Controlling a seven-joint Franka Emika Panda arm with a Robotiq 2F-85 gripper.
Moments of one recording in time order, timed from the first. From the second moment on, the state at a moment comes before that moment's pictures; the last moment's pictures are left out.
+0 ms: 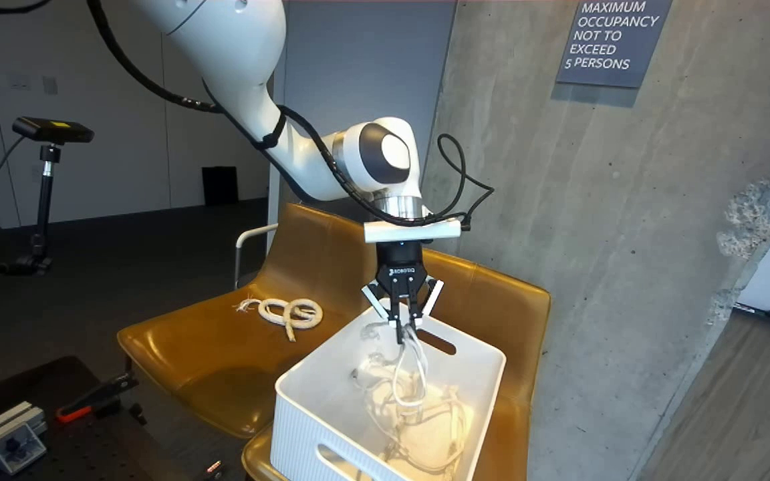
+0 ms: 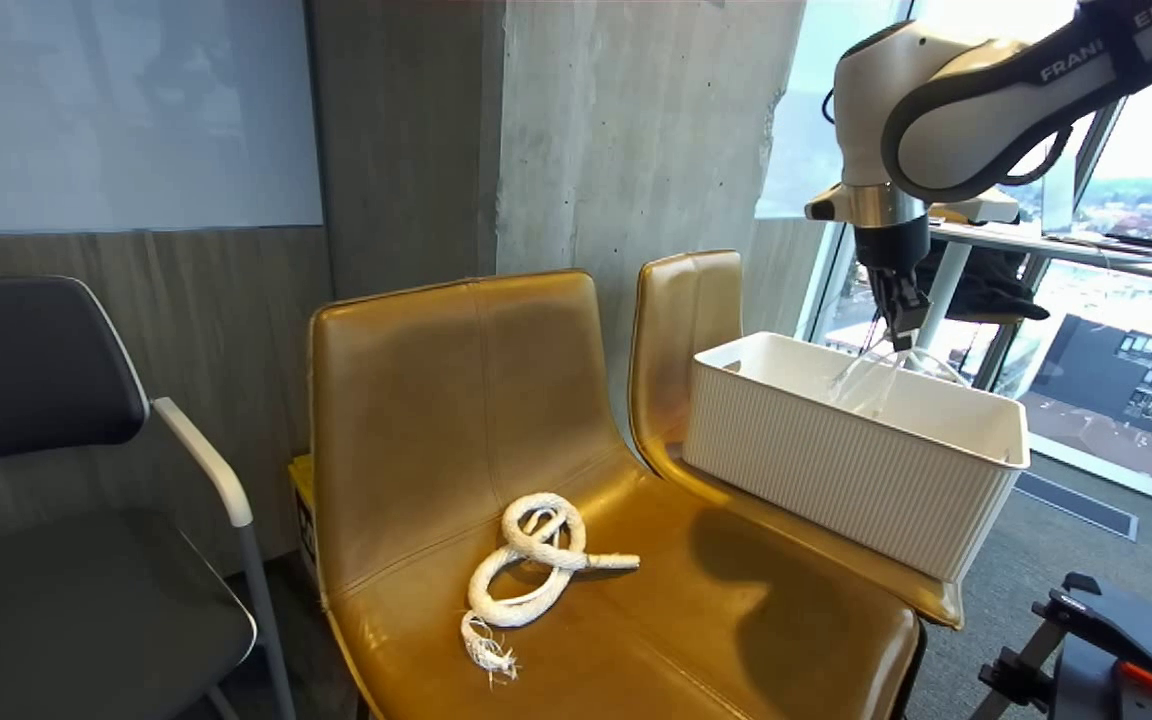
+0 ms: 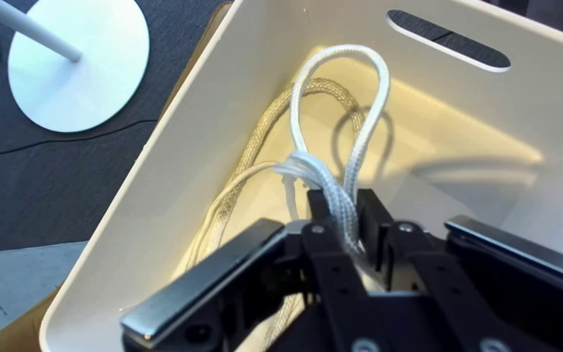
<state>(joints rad) -0.15 0.52 -0.10 -1.66 -0.48 2.00 -0.66</state>
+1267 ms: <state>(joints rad) 0.12 0.58 0.07 -1.64 -0.49 2.34 -0.50</state>
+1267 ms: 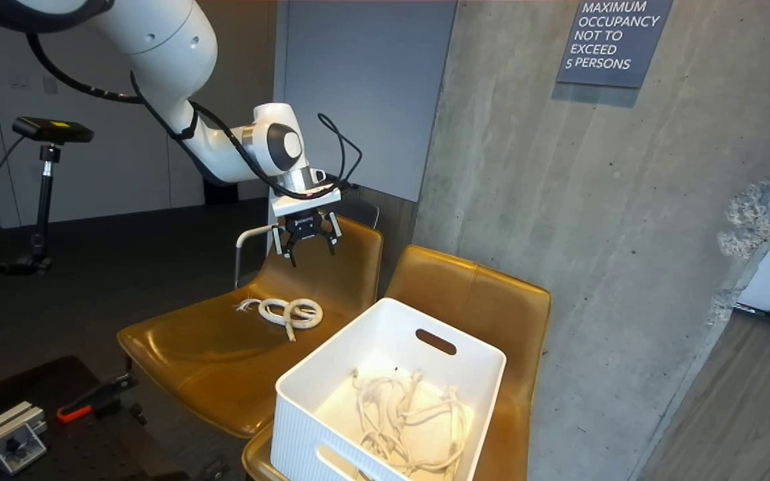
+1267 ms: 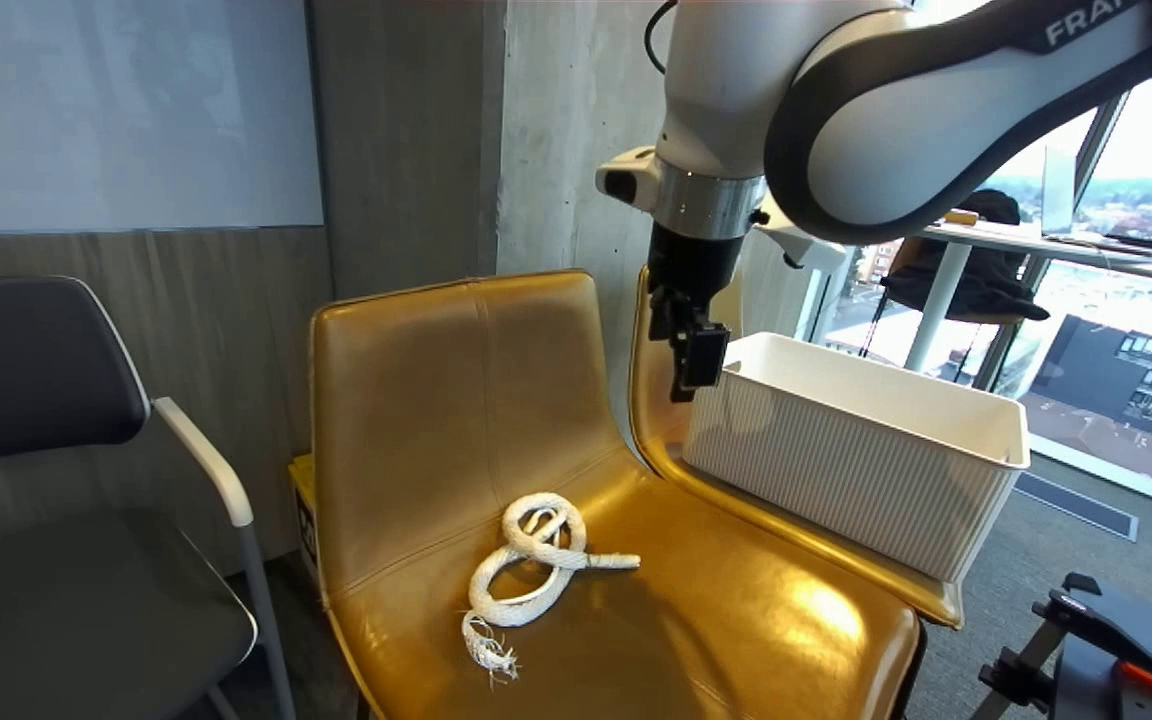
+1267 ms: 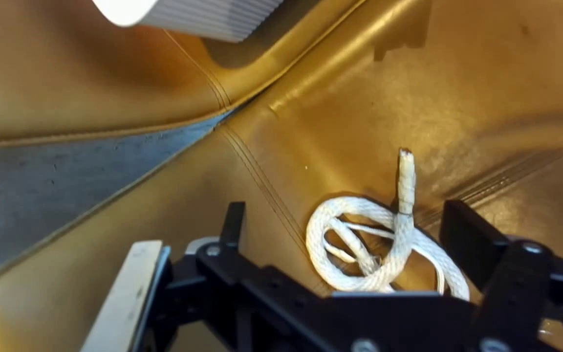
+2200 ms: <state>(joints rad) 0.17 1.01 0.13 -1.35 -0.43 2.51 -0.53</state>
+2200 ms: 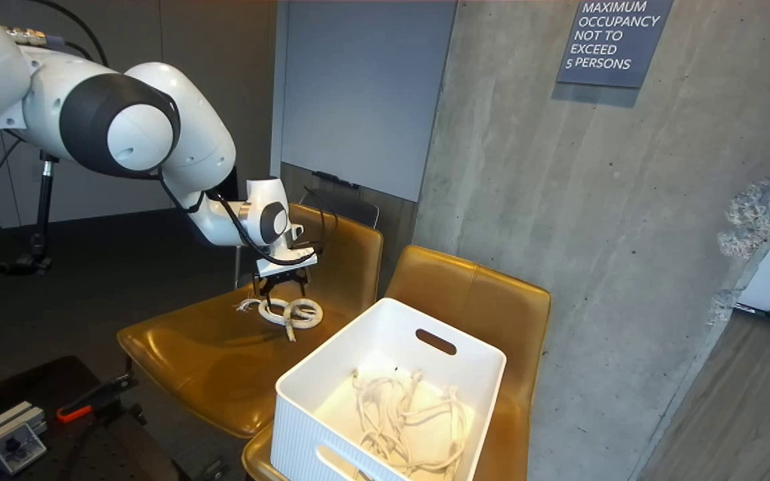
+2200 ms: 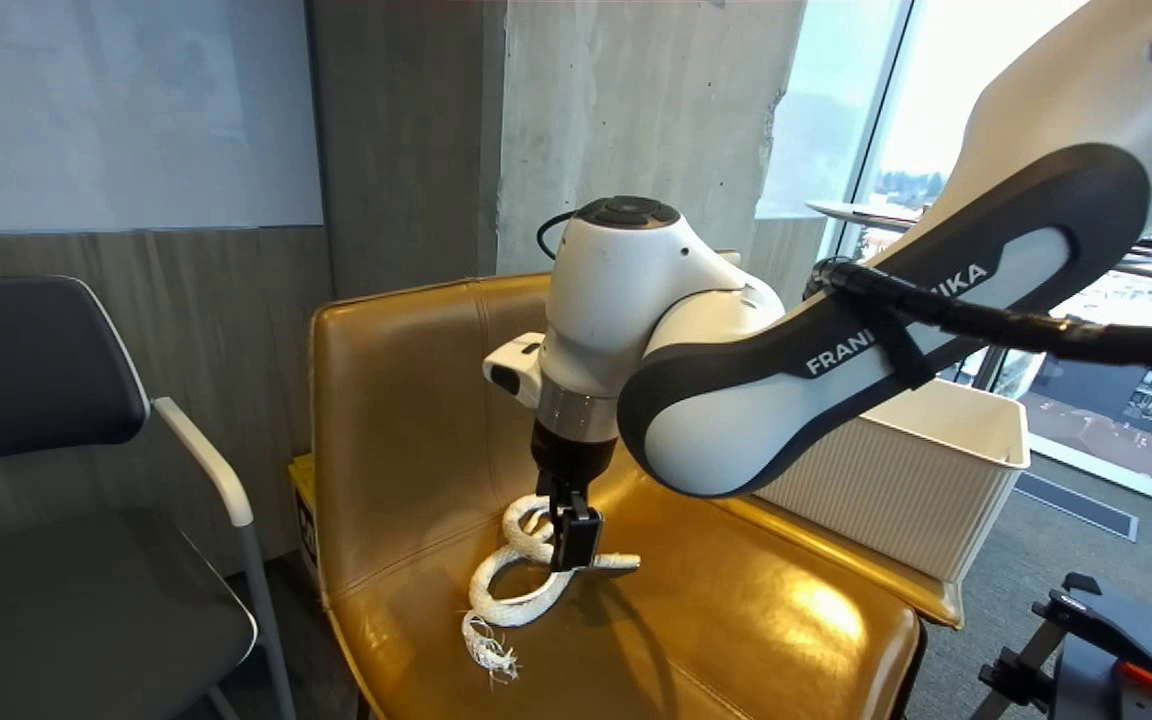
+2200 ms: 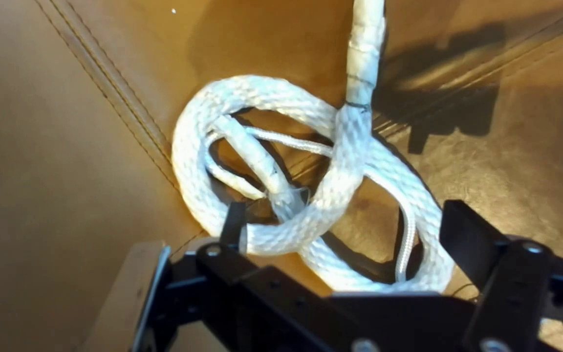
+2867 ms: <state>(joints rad) 0.17 1.22 0.14 -1.16 -0.38 2.46 -0.60</state>
